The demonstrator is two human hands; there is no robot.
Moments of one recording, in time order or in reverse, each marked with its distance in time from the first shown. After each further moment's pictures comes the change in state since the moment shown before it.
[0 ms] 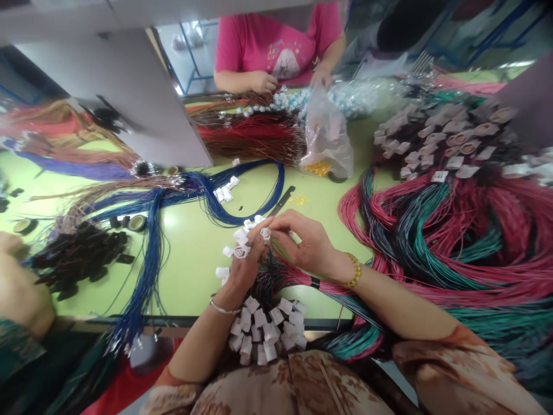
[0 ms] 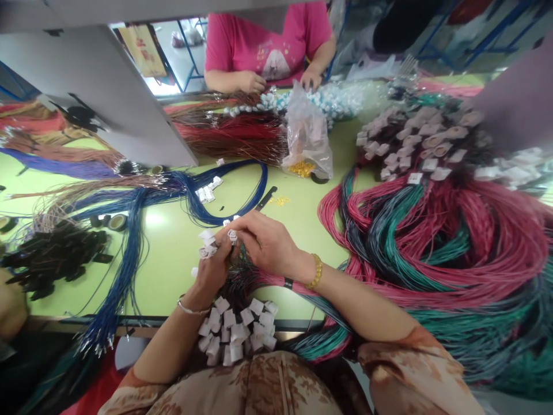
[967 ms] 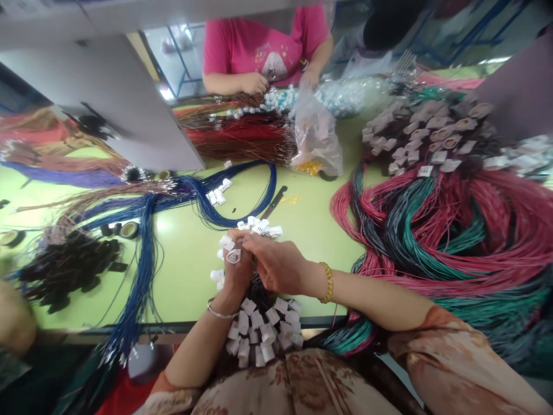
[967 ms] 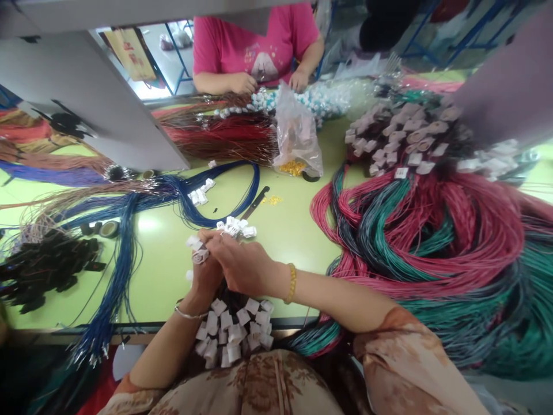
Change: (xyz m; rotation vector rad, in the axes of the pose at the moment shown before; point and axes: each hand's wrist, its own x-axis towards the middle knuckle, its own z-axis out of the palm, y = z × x) left_hand 0.000 -0.016 0.001 -0.001 0.189 0.023; right_hand -0.025 0.000 0.036 -0.287 -0.242 0.006
